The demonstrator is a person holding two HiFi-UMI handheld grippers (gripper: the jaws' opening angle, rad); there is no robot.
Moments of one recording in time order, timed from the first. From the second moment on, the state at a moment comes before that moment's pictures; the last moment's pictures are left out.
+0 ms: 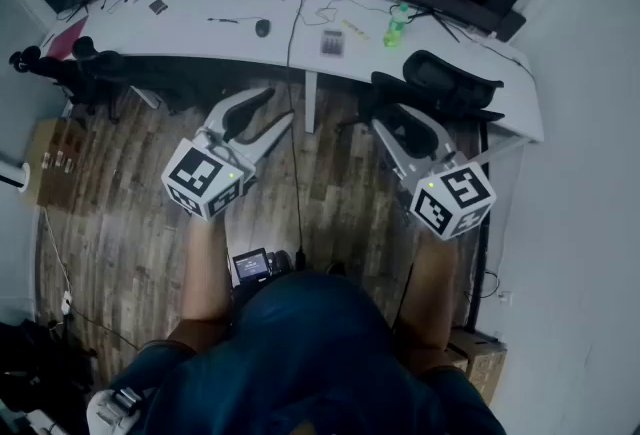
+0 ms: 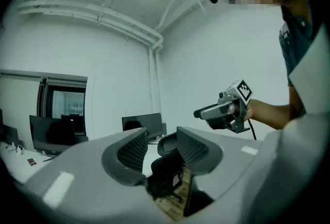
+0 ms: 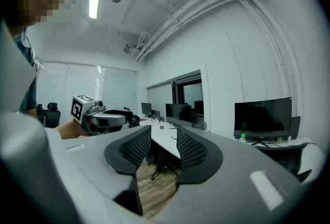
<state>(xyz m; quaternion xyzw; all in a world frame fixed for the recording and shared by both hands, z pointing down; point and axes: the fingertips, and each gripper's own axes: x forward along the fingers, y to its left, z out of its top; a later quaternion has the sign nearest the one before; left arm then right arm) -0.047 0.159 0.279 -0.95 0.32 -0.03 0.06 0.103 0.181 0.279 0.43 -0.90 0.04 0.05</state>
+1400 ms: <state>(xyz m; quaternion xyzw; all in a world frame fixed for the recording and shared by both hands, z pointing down) -0.114 0.082 0.303 -0.95 0.31 -0.02 0.04 0.028 0.105 0.291 0.42 -0.90 0.07 0.02</state>
